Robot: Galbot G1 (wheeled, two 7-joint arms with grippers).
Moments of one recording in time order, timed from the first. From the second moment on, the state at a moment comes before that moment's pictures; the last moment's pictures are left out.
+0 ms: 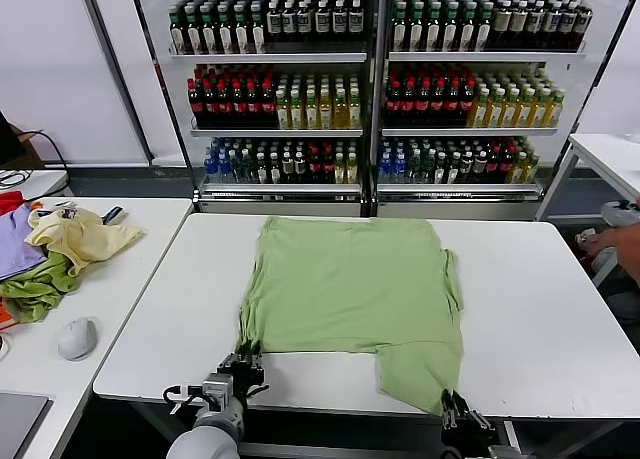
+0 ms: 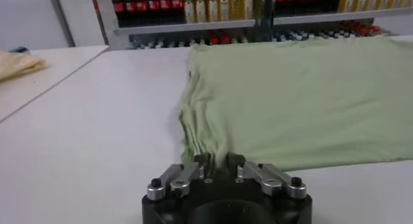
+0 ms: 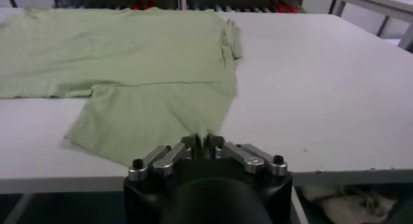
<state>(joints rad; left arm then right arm) 1.36 -1.24 -0.20 -2.00 -0.36 0.56 -0.38 -1.79 1.31 0.51 2.23 0.26 -0.39 0.19</state>
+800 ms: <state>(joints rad) 1.24 -1.23 -0.20 -2.04 -0.38 0.49 -0.35 -1.61 1.22 0.55 2.21 0.31 -0.26 0.15</state>
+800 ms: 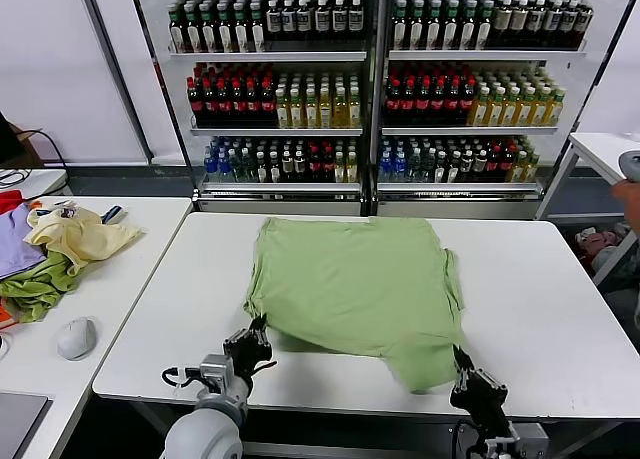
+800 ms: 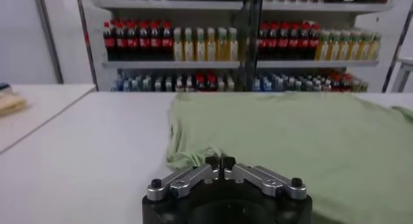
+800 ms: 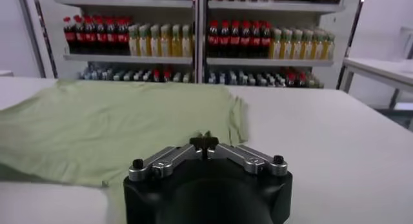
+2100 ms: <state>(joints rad) 0.86 -1.24 -0.10 -1.60 -0.38 0.49 -0.35 -1.00 1.13 0.33 1.67 0.31 -0.29 0.14</state>
